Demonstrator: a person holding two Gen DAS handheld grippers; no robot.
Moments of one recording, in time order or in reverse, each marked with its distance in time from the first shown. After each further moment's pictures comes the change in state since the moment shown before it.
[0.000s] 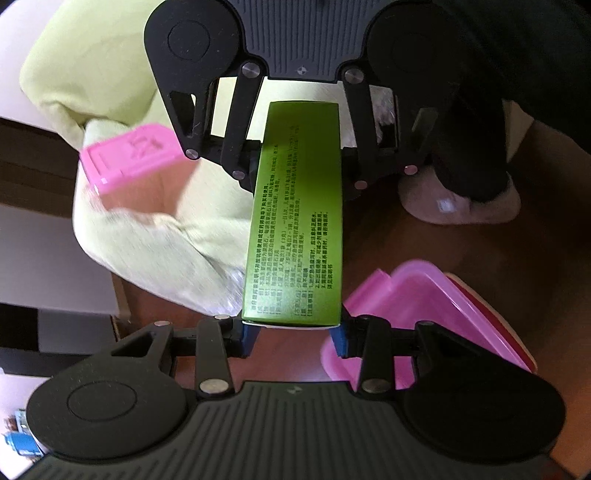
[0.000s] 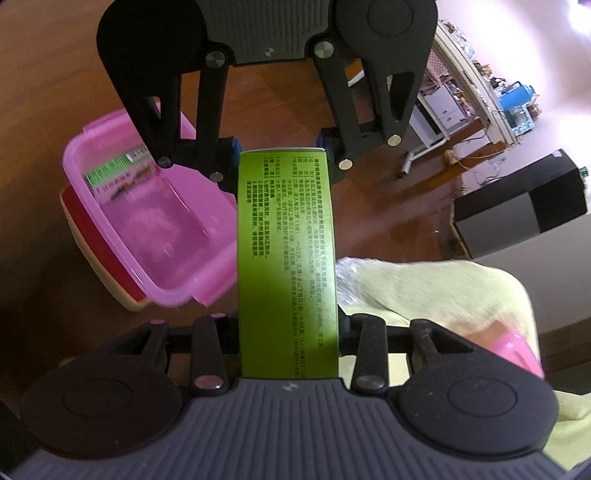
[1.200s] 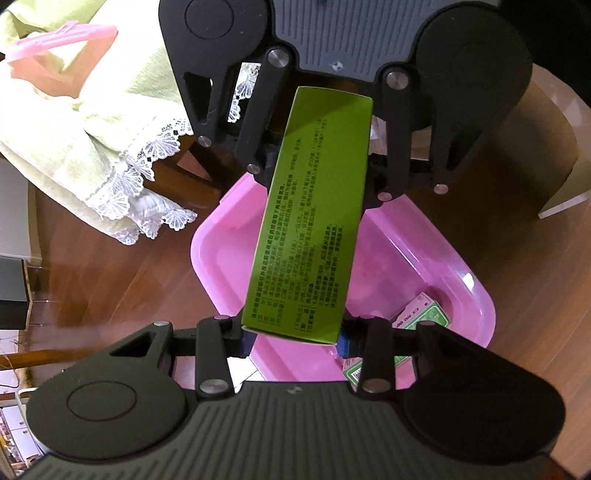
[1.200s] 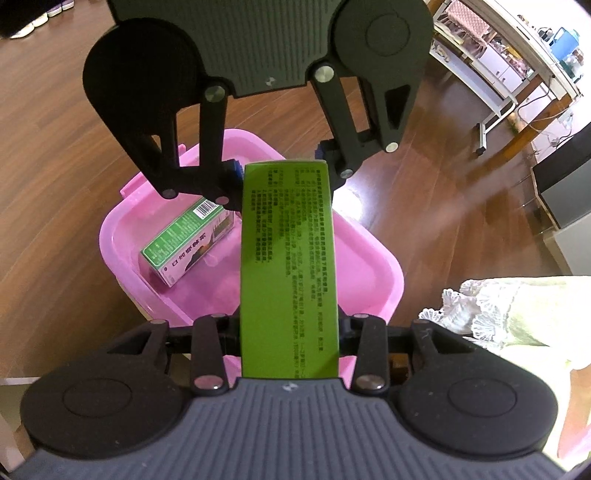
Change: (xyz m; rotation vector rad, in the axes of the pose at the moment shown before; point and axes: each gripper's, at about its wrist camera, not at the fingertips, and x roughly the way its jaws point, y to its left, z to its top) left arm 0.038 -0.048 -0.105 -0.087 0.088 -0.277; right arm 0.088 0.057 0.065 0.161 0.022 0.258
